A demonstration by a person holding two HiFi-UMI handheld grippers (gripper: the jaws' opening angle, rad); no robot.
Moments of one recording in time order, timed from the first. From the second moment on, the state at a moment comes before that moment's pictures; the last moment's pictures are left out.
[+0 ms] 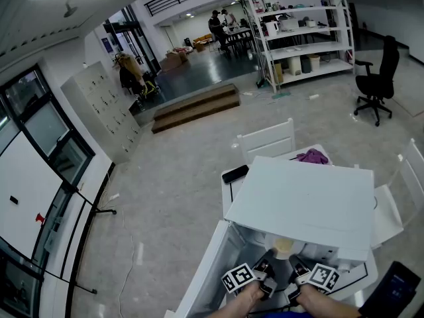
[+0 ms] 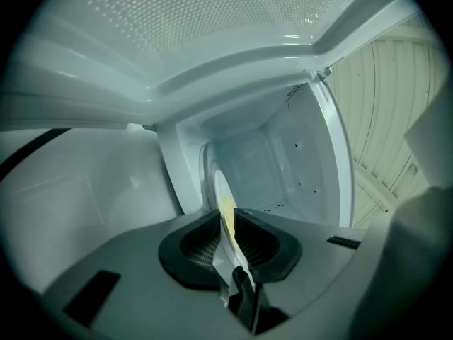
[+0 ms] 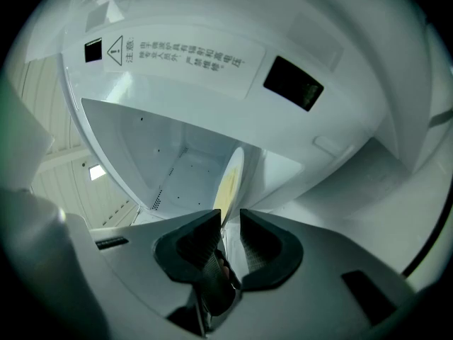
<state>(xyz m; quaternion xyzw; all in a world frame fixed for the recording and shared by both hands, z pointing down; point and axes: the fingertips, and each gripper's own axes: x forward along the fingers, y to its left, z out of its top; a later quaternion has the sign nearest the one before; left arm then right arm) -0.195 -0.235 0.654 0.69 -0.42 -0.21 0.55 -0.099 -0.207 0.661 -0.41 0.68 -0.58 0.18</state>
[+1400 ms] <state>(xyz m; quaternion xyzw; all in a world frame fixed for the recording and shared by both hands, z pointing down) -0.205 -0.197 0.655 0.76 -0.47 -0.10 0.44 -0.114 -0.171 0.654 -0.39 0.74 -0.54 0.09</state>
